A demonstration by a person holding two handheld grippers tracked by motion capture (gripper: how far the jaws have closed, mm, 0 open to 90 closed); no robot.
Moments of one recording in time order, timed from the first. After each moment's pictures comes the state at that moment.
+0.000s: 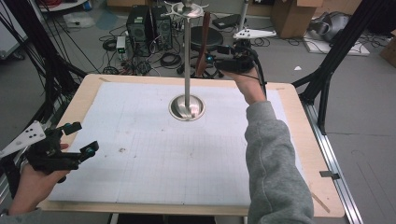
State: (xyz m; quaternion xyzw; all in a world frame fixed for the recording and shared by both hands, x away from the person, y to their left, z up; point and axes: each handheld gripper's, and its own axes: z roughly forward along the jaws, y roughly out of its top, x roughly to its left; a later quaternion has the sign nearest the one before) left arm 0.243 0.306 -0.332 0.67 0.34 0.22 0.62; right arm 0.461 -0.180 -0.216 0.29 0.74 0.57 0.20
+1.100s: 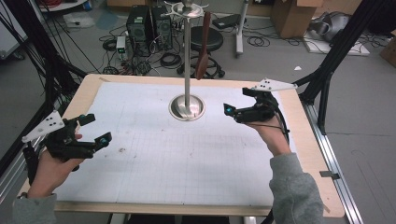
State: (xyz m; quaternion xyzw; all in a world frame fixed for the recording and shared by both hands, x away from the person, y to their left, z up) left arm 0.275 0.284 -0.337 0.68 0.33 0.21 0.62; right arm 0.368 -0.237 -0.291 0.32 0.76 0.54 0.19
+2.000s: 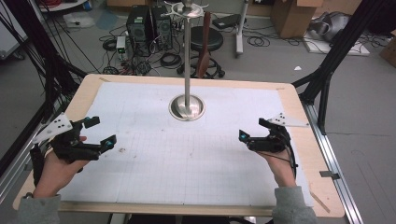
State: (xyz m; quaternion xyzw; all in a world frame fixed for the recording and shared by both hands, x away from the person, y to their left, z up) left arm 0.275 0.275 -0.344 0.70 0.32 0.21 0.60; right arm 0.319 -0.281 -0.366 0.41 0.72 0.52 0.20
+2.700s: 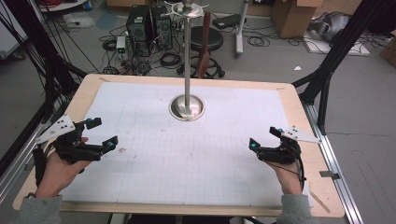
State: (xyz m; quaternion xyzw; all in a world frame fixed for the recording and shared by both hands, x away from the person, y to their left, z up) left arm 0.277 0.276 -0.350 0.70 0.33 0.21 0.60; right arm 0.294 -0.309 -0.387 0.43 0.69 0.53 0.23
